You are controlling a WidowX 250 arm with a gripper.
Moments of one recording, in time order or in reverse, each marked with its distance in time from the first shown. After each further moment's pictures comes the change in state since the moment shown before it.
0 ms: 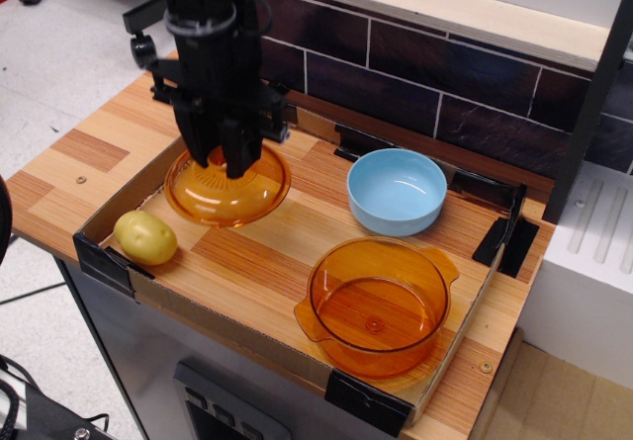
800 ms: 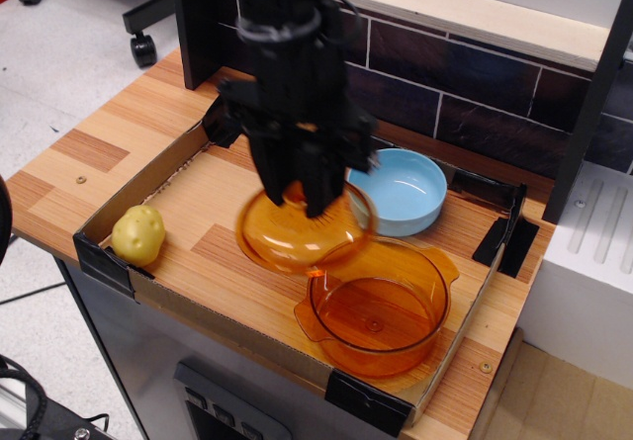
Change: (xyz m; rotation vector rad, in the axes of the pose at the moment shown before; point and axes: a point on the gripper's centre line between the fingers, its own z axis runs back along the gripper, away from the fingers) arm -0.023 -0.077 0.012 -0.119 0.068 -0.082
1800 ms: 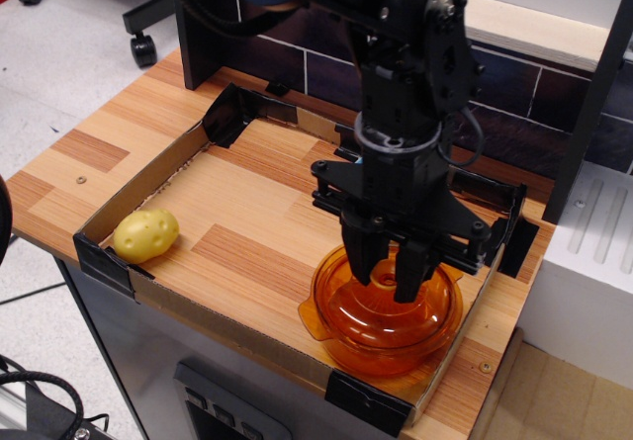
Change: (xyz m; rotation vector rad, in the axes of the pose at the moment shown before) arm 0.000 -0.054 -0.037 0.071 -0.028 -0.006
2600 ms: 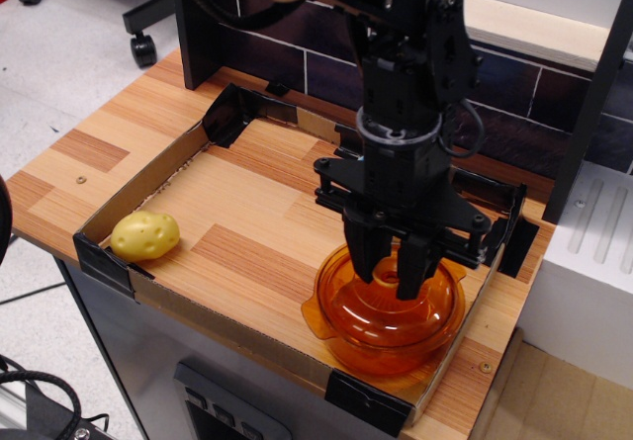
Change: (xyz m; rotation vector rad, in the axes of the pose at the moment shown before) arm -0.001 0.002 0.002 -0.024 0.035 -0.009
